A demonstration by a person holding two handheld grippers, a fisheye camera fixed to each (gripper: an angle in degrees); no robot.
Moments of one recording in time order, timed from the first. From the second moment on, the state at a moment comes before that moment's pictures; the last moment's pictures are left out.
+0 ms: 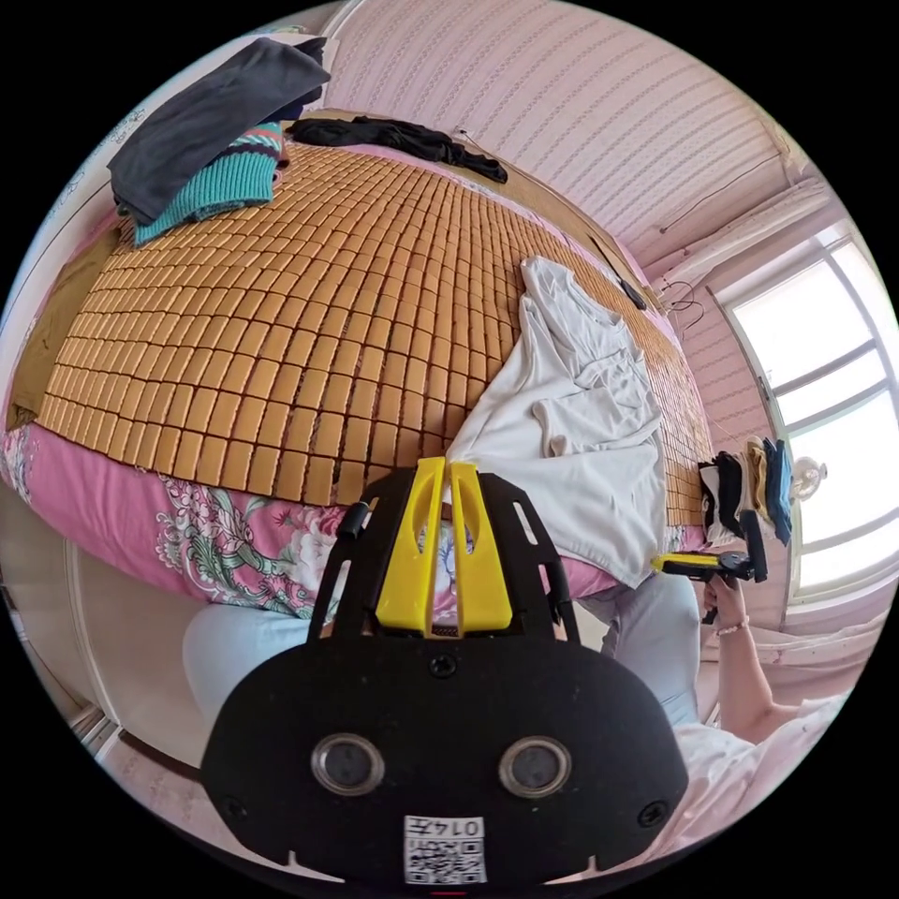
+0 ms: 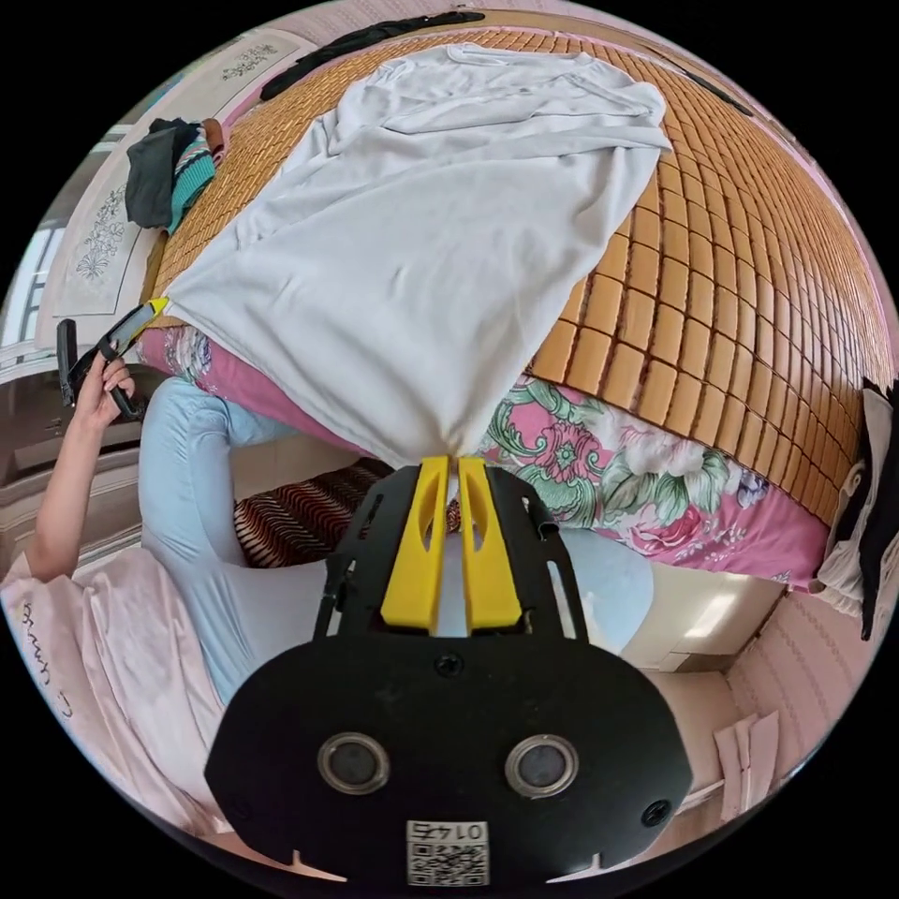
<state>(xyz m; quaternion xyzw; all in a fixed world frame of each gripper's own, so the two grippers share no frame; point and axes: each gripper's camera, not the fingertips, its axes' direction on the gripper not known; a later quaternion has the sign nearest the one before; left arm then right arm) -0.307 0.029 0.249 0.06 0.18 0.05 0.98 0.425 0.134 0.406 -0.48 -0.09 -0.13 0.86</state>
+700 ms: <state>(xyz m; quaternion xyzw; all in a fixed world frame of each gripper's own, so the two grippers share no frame) -0.339 0.039 0.244 0.04 0.17 0.08 0.98 0.442 0.126 0.384 -0.37 -0.22 -0.10 0.90</state>
